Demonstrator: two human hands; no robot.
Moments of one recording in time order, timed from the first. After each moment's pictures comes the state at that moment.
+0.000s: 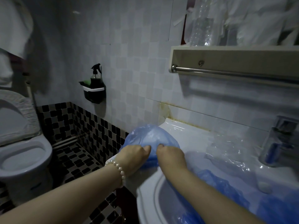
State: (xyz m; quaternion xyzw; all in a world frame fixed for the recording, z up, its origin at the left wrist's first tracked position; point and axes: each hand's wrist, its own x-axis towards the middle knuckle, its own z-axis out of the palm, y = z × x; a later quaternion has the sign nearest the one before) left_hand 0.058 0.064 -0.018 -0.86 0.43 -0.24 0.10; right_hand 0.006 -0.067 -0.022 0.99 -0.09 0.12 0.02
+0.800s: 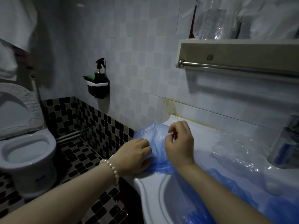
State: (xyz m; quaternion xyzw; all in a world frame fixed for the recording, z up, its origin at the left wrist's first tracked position) left_hand 0.086 0.085 -0.047 -0.77 0.56 -0.29 -0.11; right_hand 0.012 -0.064 -0.014 0.78 0.01 0.55 -0.30
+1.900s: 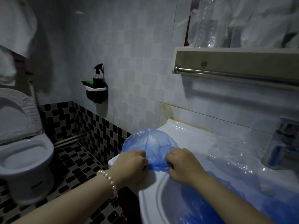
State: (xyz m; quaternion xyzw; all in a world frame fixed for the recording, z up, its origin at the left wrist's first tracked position) left_hand 0.056 0.088 -0.038 -0.85 0.48 -0.20 -0.06; right_hand -0.022 -0.103 -0.031 0.97 0.09 0.22 0.02
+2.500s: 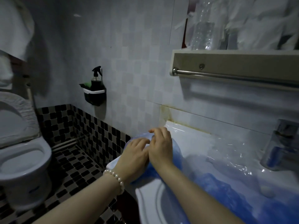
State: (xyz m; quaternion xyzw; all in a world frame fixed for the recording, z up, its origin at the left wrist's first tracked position) left_hand 0.077 0.065 -0.045 -0.80 0.48 -0.31 -0.16; right_hand 0.031 -0.032 -0.015 0.85 -0.05 0.43 -0.30
